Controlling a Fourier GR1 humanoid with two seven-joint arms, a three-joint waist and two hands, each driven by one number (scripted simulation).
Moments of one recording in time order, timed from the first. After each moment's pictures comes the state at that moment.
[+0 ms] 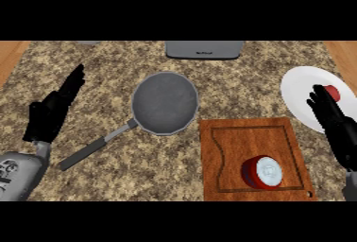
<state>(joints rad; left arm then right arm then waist) -0.29 0.50 -0.20 -1.44 0.12 0.13 0.10 -0.06 -0.45 -0.01 -1.52 -0.24 0.03 -0.02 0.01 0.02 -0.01</state>
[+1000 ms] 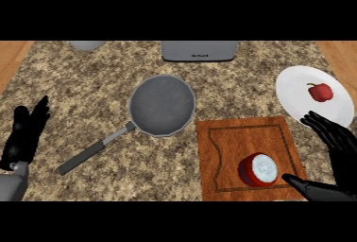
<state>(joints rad) -0.13 0.51 -0.06 -1.28 0.12 0.22 0.22 0.15 -0.32 -0.02 -1.81 -0.23 0.07 -0.31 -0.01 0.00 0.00</state>
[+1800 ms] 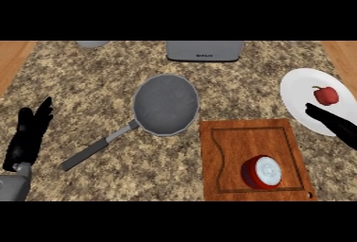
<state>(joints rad) -0.13 0.49 -0.05 -1.29 0.09 0.21 0.22 0.06 -0.79 0.06 -2.16 0.08 0.25 0.33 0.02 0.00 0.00</state>
